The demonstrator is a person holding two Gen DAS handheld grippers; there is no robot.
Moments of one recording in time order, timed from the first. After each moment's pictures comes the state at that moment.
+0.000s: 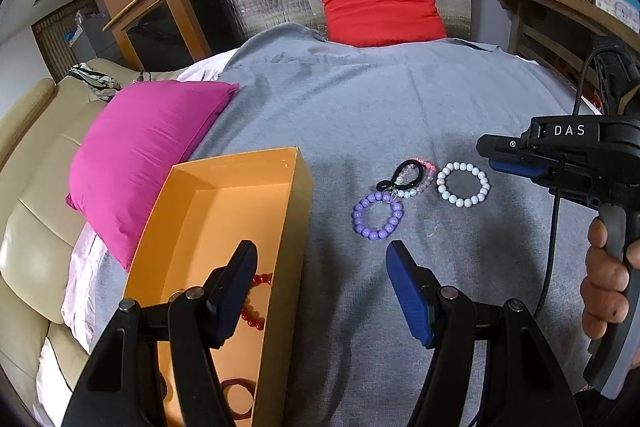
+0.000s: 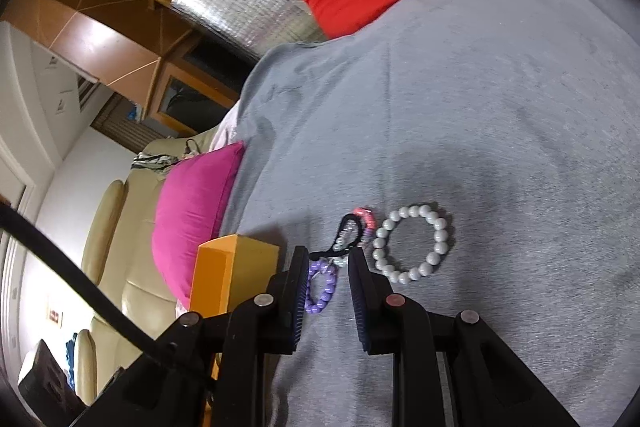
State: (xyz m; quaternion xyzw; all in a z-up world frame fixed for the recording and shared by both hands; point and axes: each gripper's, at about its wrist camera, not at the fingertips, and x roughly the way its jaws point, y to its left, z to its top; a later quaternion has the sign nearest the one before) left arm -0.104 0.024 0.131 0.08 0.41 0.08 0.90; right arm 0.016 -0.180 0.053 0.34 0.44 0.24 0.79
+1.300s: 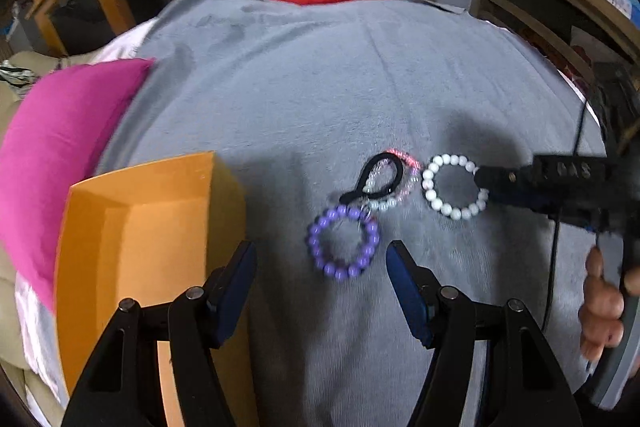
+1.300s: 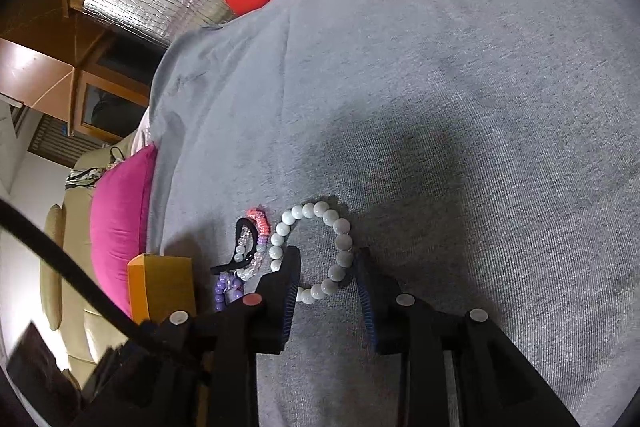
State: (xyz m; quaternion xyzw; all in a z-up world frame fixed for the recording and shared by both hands) left arm -0.005 0.032 0.082 0.06 0.49 -0.04 0.87; right arm 0.043 -0.193 0.002 0.33 0.53 0.13 0.77
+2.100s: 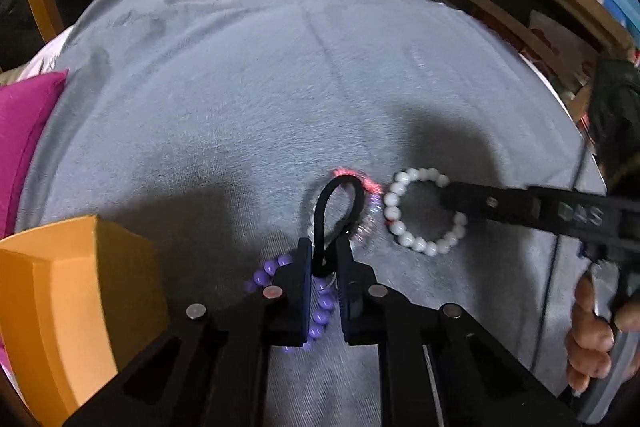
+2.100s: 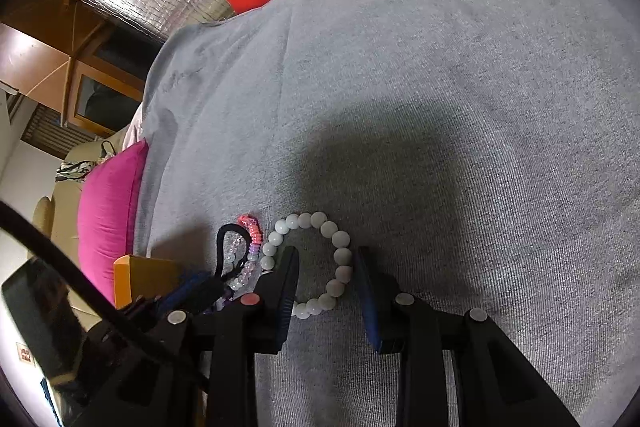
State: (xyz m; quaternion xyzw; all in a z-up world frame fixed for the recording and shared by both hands) left arm 0.034 0.008 0.056 0.05 0.50 -0.15 0.85; right arm 0.054 -0.179 0.003 0.31 0.53 0.13 0.78
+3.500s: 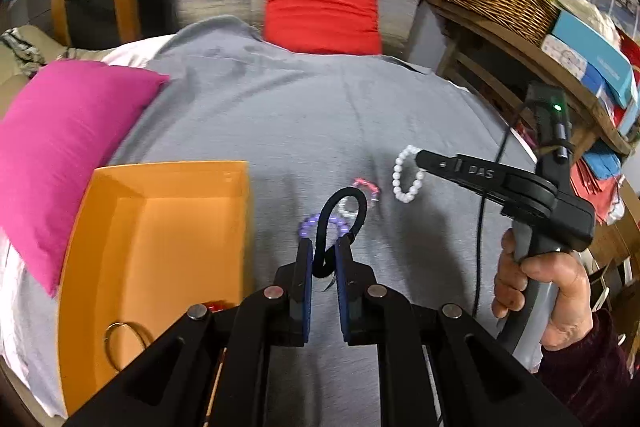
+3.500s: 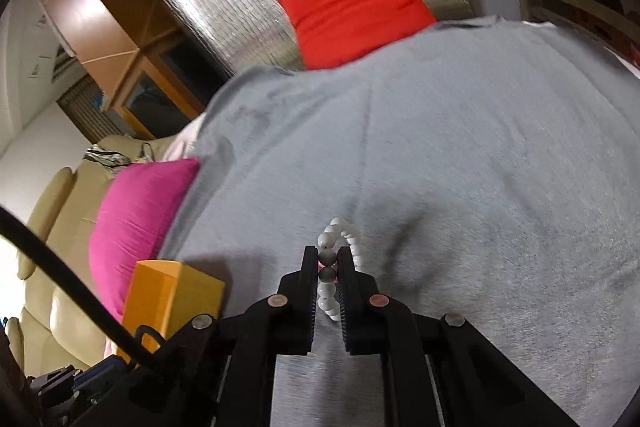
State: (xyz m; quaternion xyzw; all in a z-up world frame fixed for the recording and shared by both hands) left arm -0.080 0.076 0.139 -0.03 0.42 -0.09 0.90; right arm 0.020 -0.153 0.070 0.24 0.39 0.16 0.87
